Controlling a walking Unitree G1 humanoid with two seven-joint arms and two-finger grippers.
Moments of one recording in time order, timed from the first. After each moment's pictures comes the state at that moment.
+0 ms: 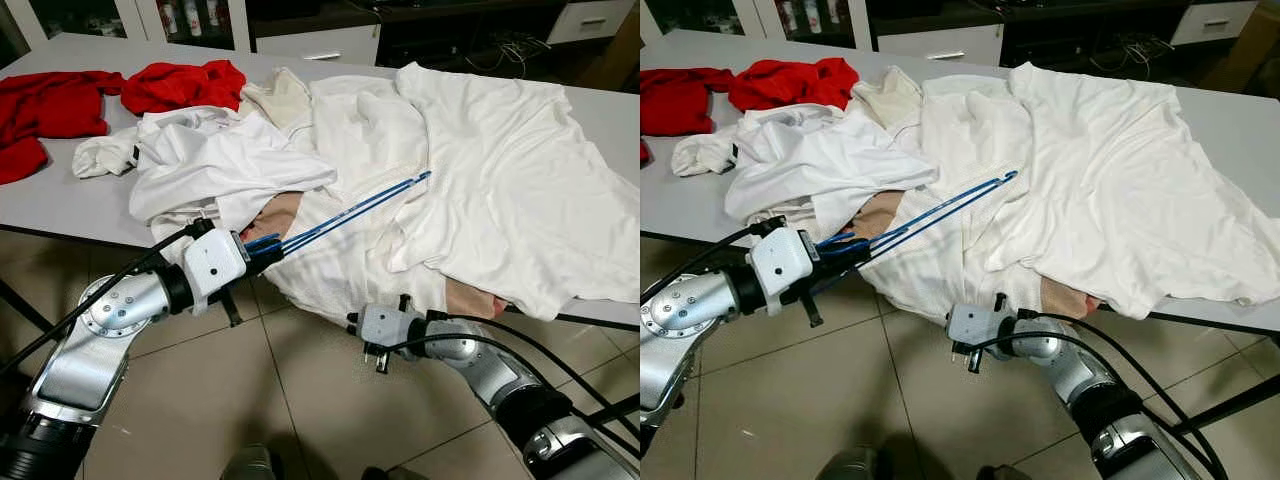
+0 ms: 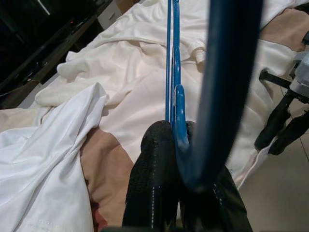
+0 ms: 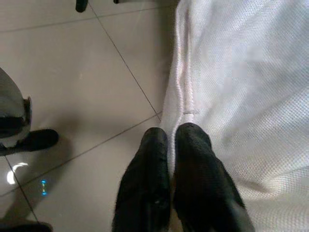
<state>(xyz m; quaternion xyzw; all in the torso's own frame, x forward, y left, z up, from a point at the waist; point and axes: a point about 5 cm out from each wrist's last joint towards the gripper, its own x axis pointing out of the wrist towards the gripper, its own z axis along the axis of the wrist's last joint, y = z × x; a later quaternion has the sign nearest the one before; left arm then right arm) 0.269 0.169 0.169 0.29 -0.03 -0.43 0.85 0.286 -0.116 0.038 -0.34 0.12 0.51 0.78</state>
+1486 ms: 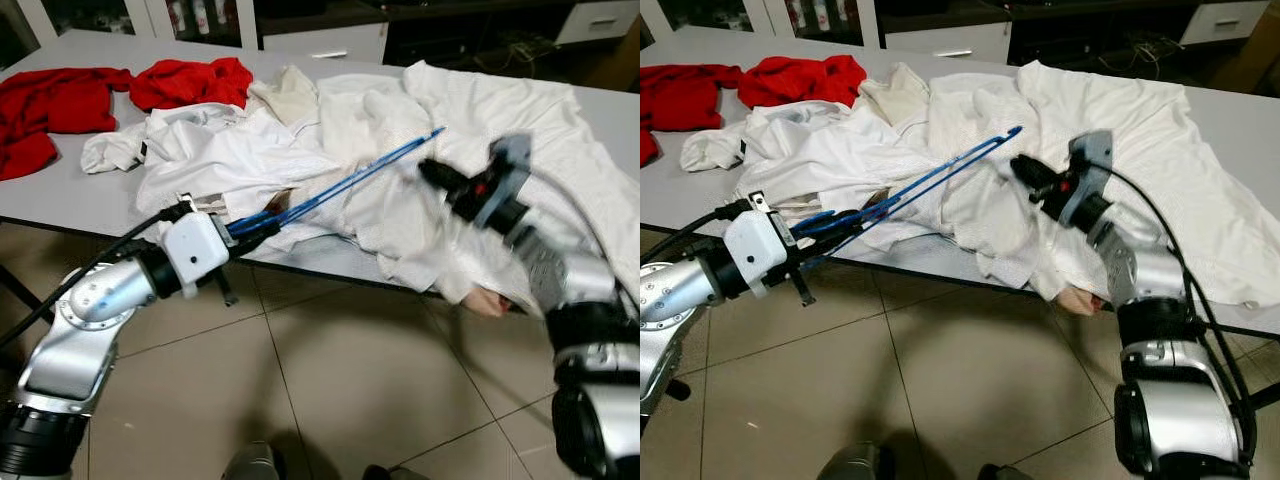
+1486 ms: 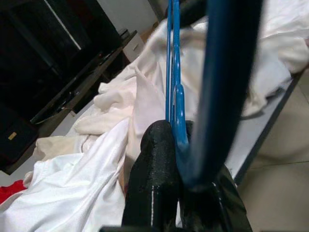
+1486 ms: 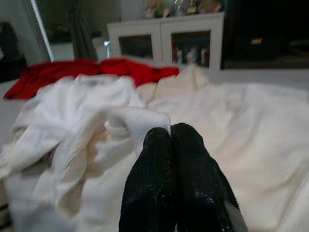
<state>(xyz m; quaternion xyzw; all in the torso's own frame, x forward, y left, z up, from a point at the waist) 0.270 0.177 0.196 0.30 -0.11 -0.41 0.85 0.369 -0.194 0.195 0.05 -0.03 0.31 0.95</state>
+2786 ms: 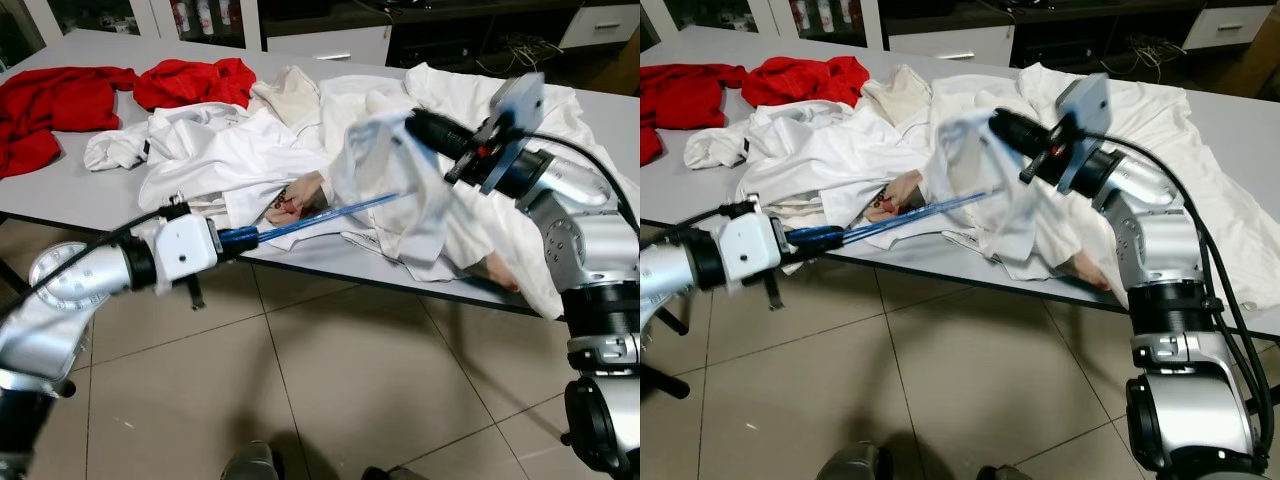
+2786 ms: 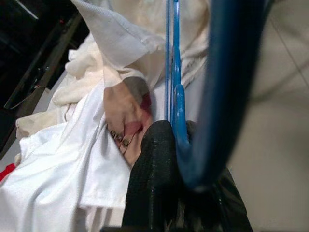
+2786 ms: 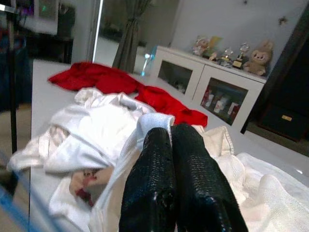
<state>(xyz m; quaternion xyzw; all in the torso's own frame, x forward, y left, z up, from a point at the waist) 0.280 0.203 0.200 0.40 -0.02 -0.45 0.80 0.353 -0.170 0.245 -0.10 -0.11 0.42 0.90</state>
